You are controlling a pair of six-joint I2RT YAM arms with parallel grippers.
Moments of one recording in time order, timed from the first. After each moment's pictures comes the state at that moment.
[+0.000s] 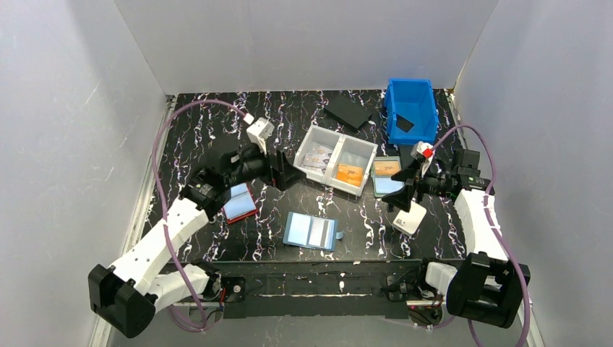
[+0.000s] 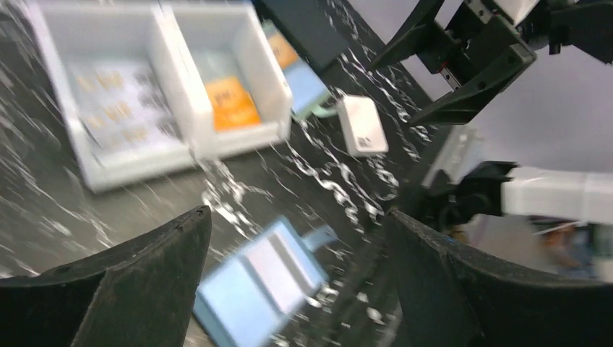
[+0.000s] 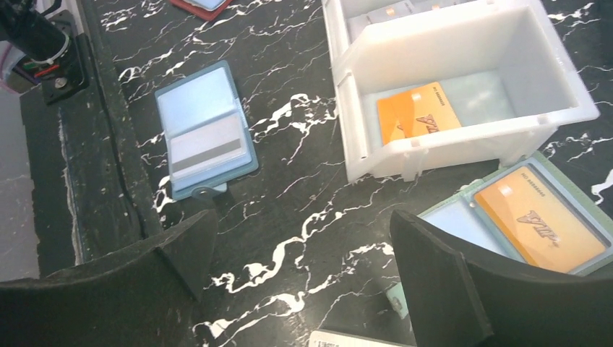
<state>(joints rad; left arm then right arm) -0.53 1.09 0.99 -0.22 0.46 -0.23 -0.20 1.12 0.78 -0.67 -1.24 -0.79</state>
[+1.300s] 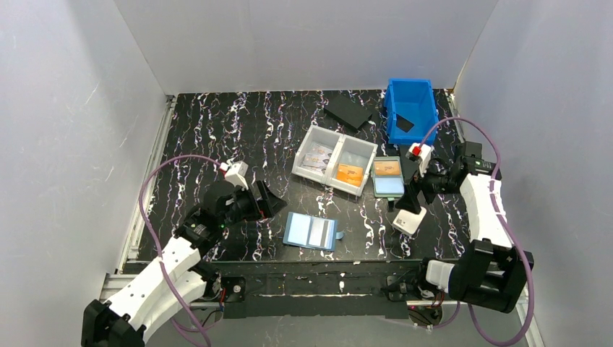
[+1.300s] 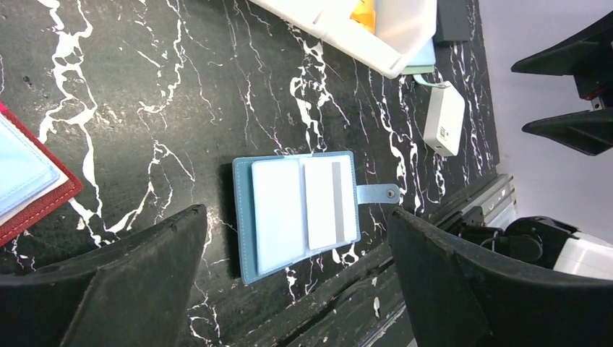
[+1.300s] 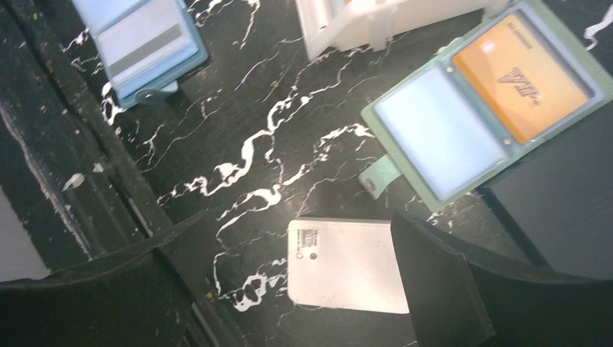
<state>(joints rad) -0.52 0.75 0.46 -0.23 0.19 -0.69 -0.21 1.21 0.95 -1.03 -0.88 -0.98</state>
